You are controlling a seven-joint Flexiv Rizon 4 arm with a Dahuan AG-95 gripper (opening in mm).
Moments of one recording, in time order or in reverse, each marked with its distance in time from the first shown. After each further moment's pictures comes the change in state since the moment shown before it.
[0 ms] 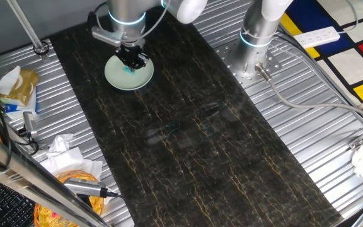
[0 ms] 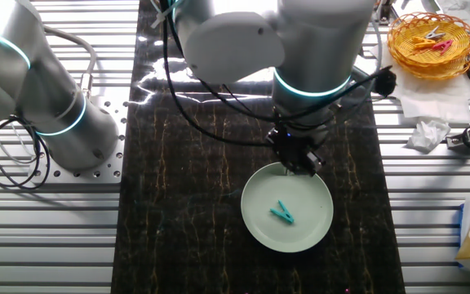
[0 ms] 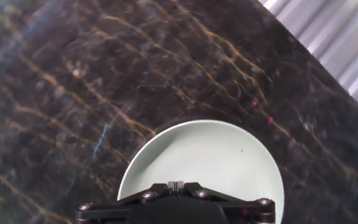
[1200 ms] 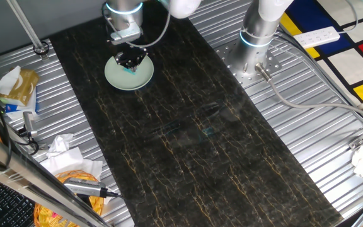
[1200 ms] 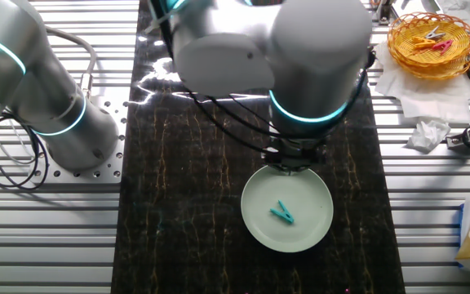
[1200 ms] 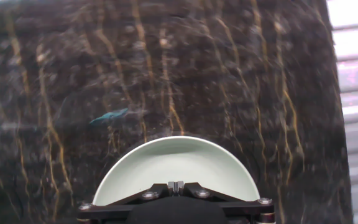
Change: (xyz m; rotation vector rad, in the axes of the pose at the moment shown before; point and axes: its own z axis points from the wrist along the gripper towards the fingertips) arm 0.000 0.000 0.000 -0.043 -0.119 -0.729
